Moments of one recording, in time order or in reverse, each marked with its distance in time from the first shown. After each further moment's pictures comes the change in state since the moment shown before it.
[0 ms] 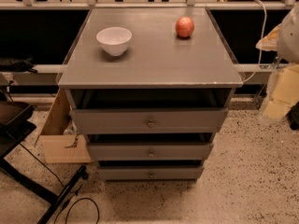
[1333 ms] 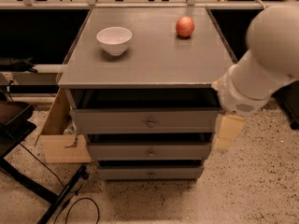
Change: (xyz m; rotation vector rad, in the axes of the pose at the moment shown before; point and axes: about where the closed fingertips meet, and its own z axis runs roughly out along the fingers) arm -0.021 0.017 0.138 -0.007 0.007 -0.100
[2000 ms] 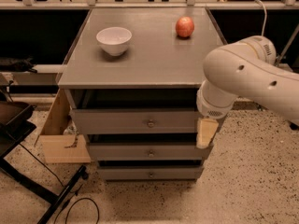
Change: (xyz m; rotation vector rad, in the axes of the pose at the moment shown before) arm -0.004 -0.039 0.105 0.025 0.081 -0.032
